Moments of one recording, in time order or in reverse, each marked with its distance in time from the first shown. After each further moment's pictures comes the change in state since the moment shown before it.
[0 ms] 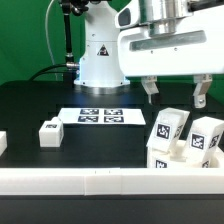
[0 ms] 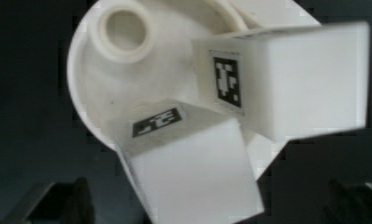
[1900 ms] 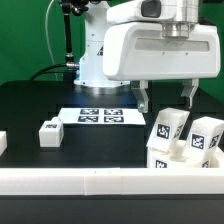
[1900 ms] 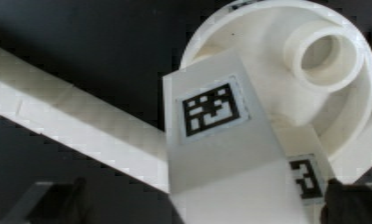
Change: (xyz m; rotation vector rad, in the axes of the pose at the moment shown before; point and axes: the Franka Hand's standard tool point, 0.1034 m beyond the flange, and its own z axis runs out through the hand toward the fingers) arm 0.009 0.013 0.006 -0.095 0.028 -1.372
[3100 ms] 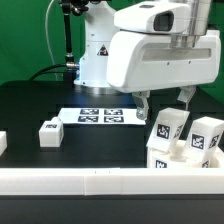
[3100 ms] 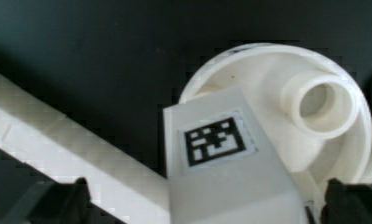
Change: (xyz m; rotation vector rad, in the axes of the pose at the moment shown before) arm -0.003 0.003 0.008 0.028 -0.173 -0.073
